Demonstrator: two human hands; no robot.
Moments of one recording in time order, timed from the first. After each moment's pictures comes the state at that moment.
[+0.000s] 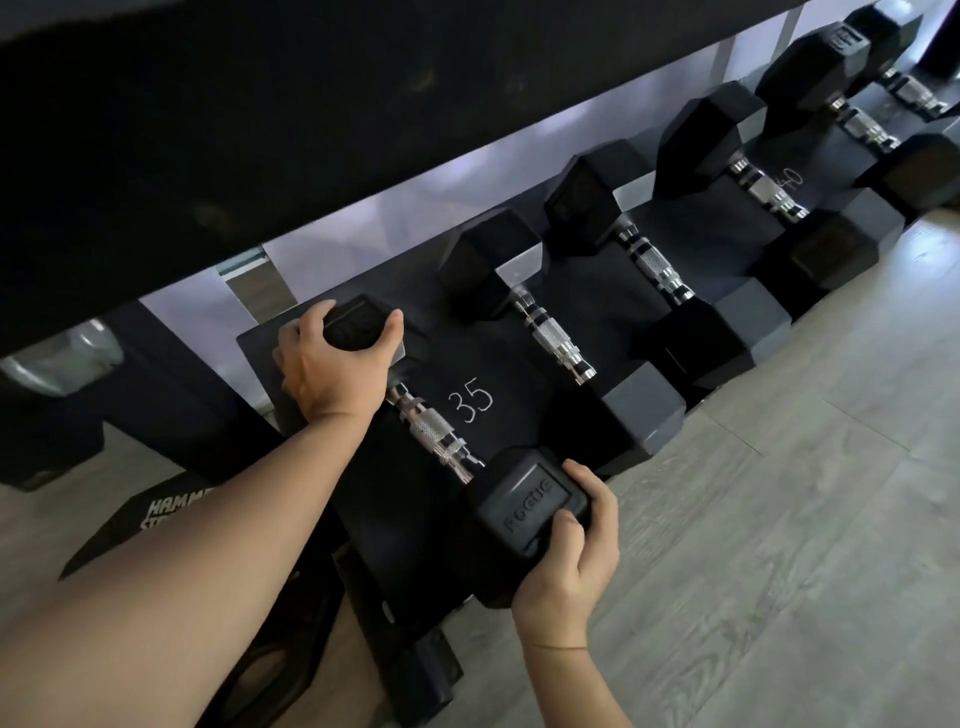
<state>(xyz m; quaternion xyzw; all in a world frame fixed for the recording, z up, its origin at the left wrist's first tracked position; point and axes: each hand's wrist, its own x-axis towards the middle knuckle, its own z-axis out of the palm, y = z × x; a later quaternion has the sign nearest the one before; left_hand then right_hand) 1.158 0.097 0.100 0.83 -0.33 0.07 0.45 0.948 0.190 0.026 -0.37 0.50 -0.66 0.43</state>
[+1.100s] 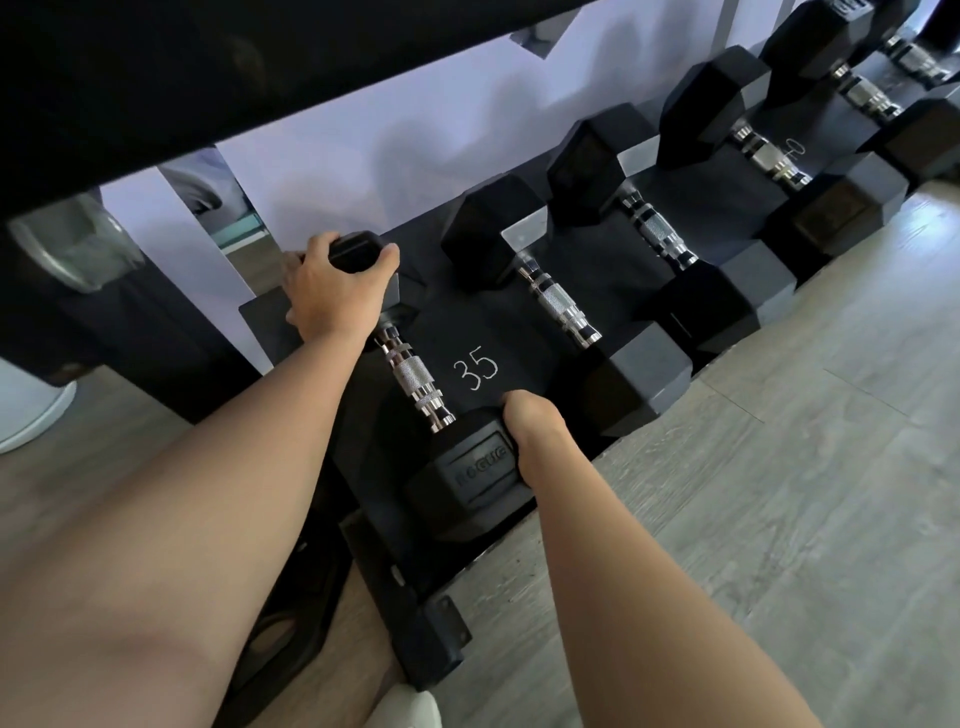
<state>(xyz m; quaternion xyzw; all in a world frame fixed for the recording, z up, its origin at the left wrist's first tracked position) 1.178 0.074 0.123 0.83 -0.35 -0.03 0.43 0.989 0.097 0.045 -0.33 0.65 -0.19 0.66</state>
